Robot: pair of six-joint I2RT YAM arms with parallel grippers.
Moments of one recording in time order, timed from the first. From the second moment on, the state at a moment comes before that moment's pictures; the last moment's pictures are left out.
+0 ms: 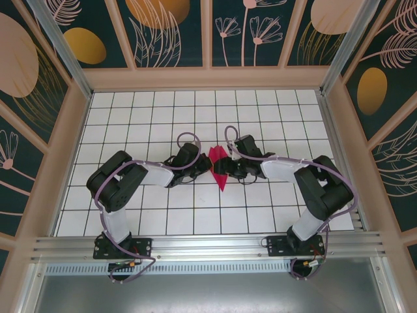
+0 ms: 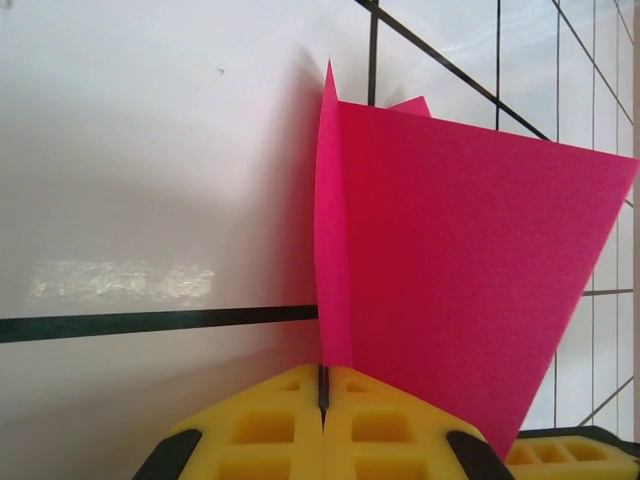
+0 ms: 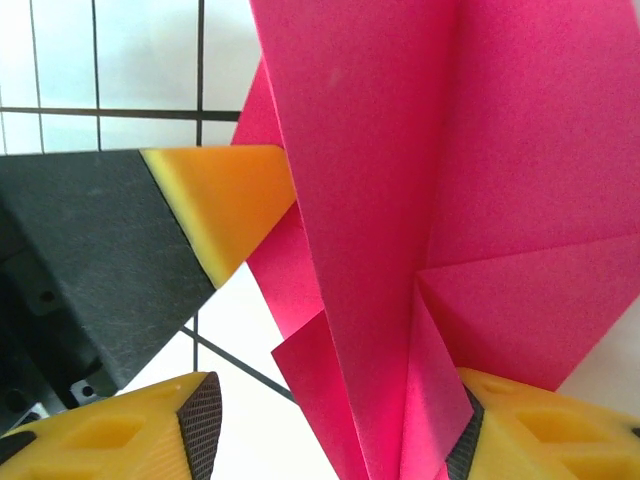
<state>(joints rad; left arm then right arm) -0.71 1.86 0.79 0.40 0.14 -1.05 0.59 1.64 0.78 -0.08 -0.44 0.65</state>
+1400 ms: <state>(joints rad) -0.68 1.62 0.79 0.18 -0.04 -1.02 0.58 1.66 0.94 -0.32 -0.07 0.56</state>
